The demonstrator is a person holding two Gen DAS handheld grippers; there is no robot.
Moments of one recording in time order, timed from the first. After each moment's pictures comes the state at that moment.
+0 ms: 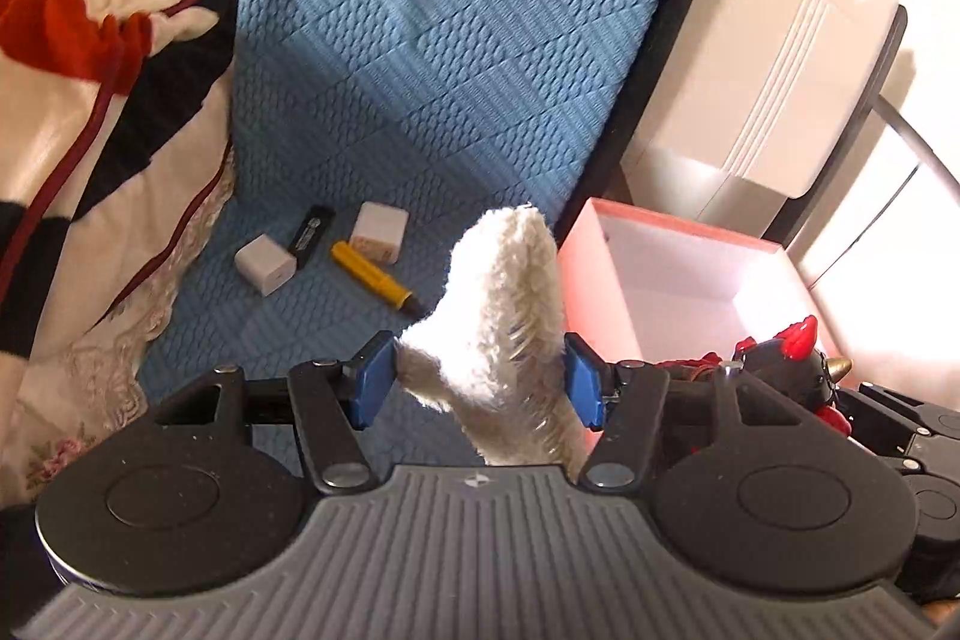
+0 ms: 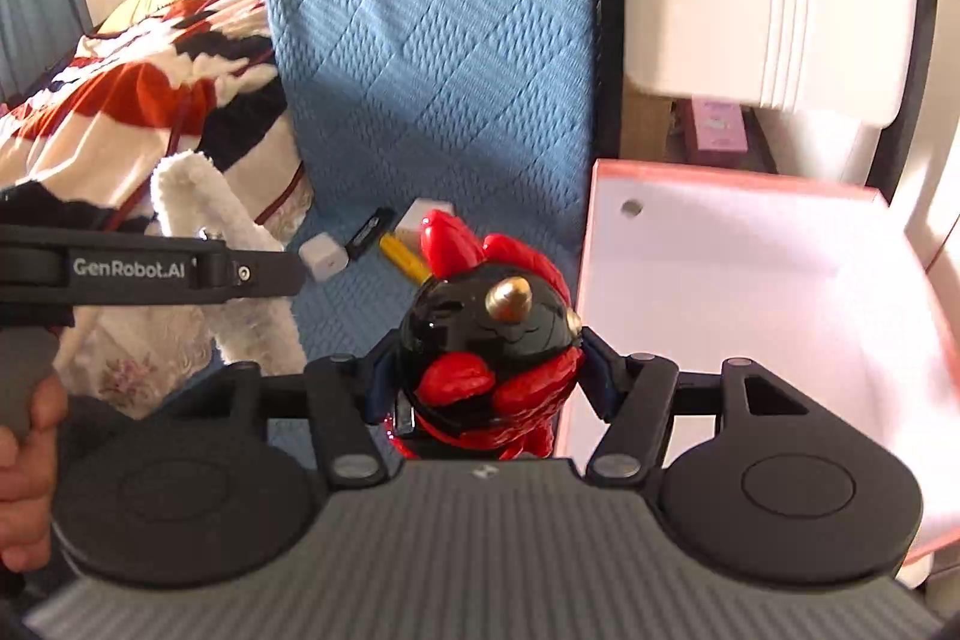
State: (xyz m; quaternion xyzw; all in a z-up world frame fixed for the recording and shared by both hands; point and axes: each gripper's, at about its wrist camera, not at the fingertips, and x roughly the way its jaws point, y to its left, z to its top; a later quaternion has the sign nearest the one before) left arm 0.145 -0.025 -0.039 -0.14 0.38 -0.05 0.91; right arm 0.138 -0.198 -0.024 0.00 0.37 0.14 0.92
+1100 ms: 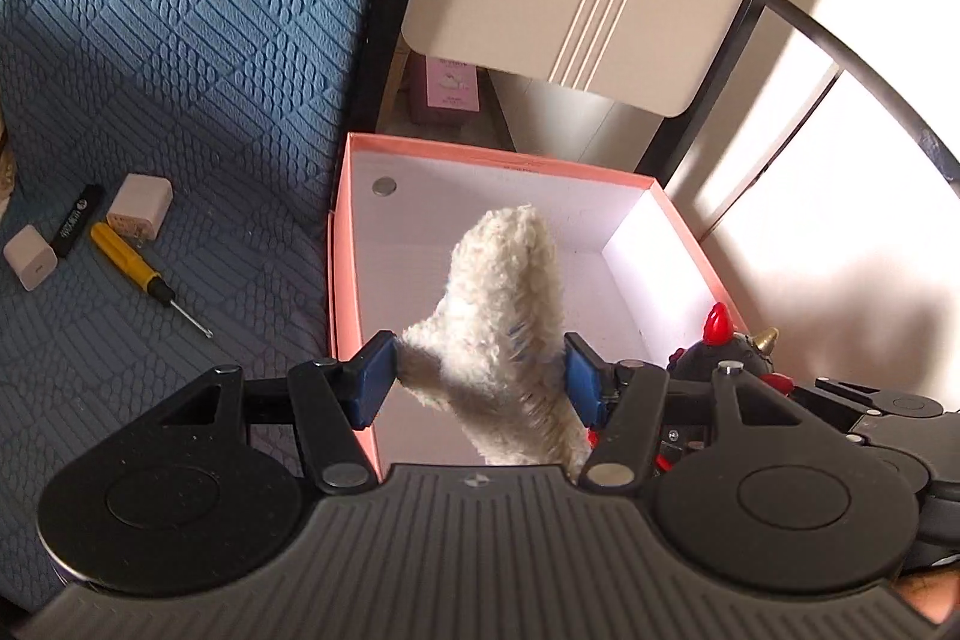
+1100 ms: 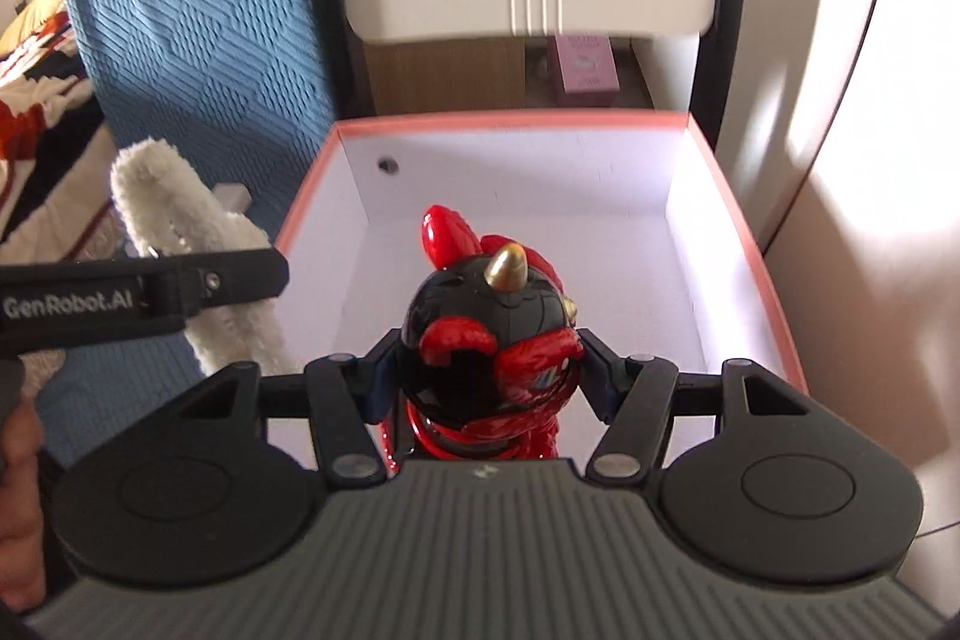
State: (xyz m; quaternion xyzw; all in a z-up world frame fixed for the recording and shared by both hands) left arm 0.208 -0.173 -0.077 -0.12 0.41 -0.15 0.89; right arm 0.170 -0.339 -0.063 0.02 0.43 0.04 0.90
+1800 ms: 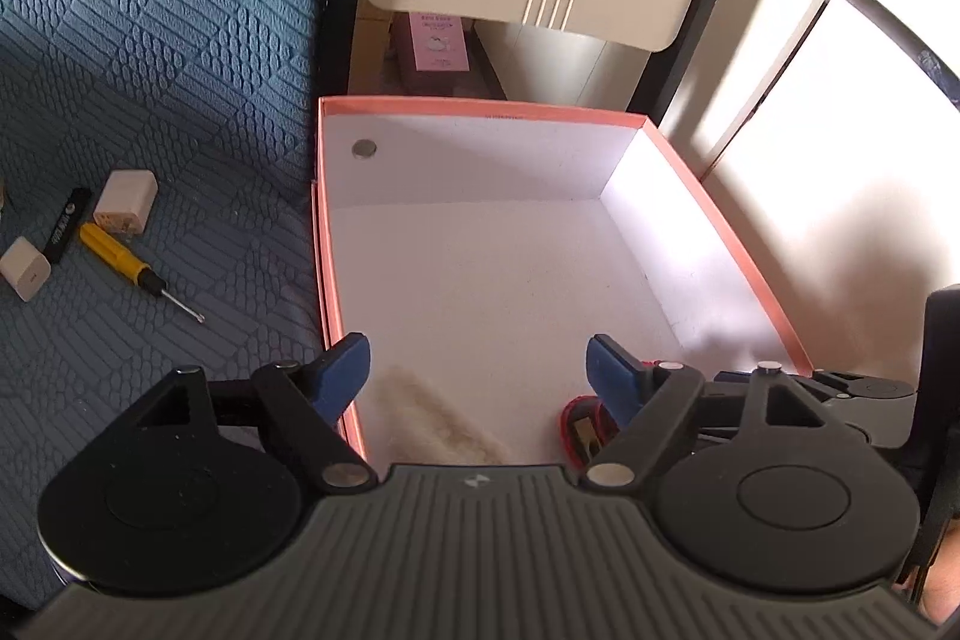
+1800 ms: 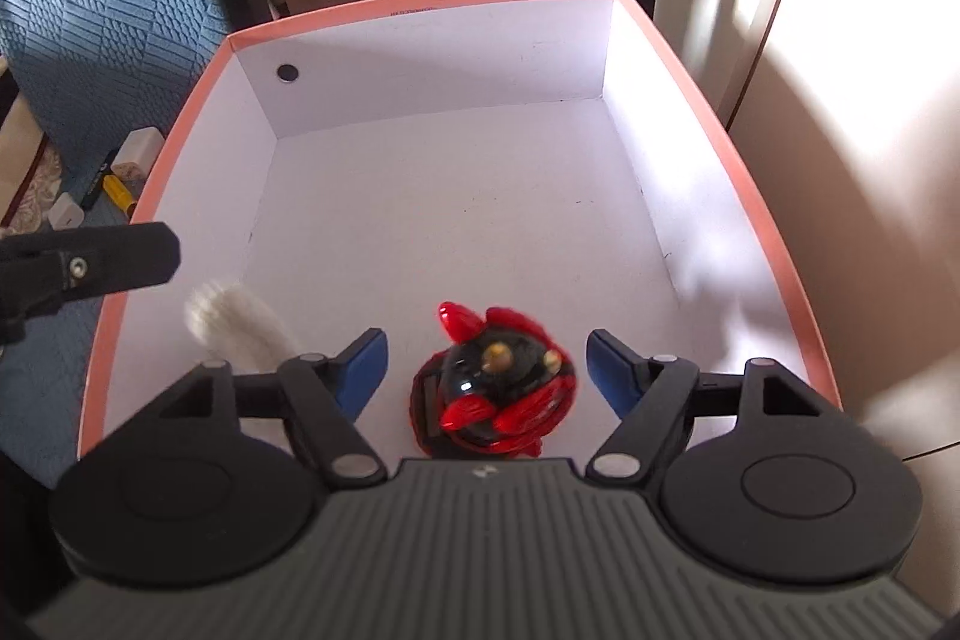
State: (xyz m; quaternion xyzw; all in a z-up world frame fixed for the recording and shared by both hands) left arm 0.202 -0.193 -0.079 -0.07 0.43 -0.17 0.89; right arm 0.172 -0.363 -0.108 0.04 0.49 -0.02 0.87
